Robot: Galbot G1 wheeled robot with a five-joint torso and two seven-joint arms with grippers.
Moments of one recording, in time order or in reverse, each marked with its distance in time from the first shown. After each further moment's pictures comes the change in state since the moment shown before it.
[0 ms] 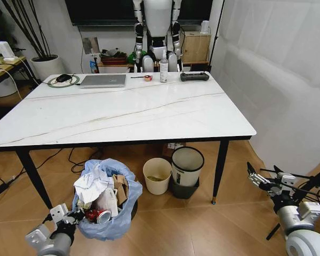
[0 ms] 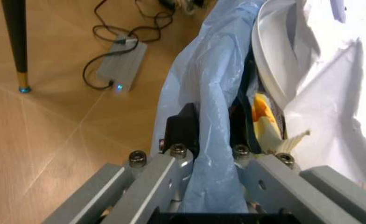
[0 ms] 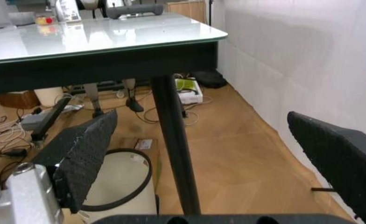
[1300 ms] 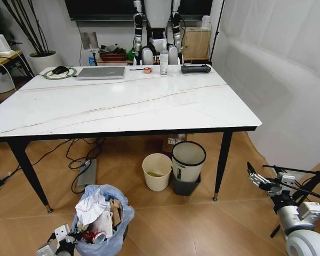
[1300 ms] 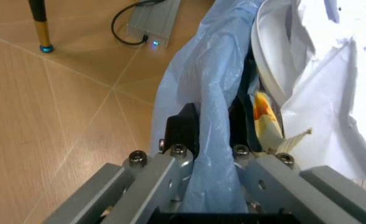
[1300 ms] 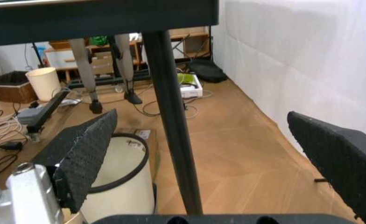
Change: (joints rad) left arm -0.104 -0.025 -0.013 0.394 0.173 -0.112 0.200; right arm 0.000 0.000 0.000 0.000 0.000 0.000 0.000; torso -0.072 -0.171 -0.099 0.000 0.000
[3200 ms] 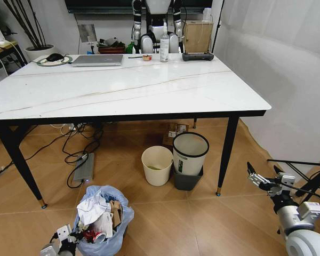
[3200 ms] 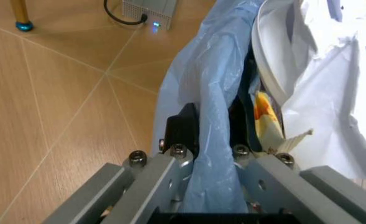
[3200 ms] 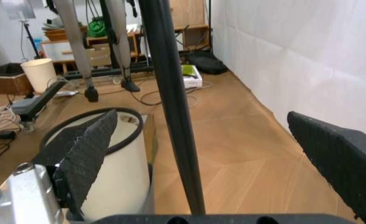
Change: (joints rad) left arm -0.056 -0.010 0.001 0.101 0.036 -0.057 0.058; right arm 0.000 0.000 0.000 0.000 0.000 0.000 0.000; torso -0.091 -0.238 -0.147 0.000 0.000
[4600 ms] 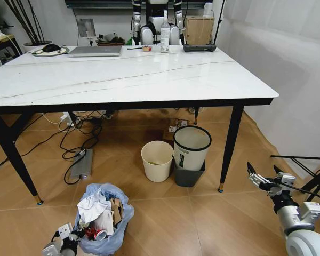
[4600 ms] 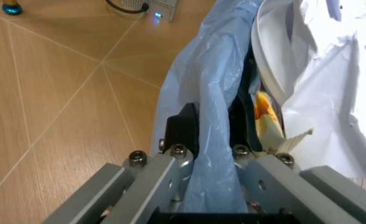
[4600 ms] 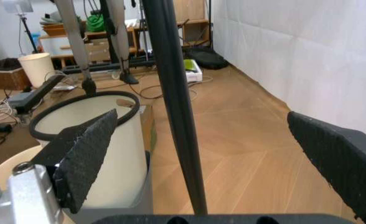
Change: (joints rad) left arm -0.020 -0.013 0.007 0.025 -0.002 -0.038 0.001; right arm 0.000 0.000 0.000 0.000 0.000 0.000 0.000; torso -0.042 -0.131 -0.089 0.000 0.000
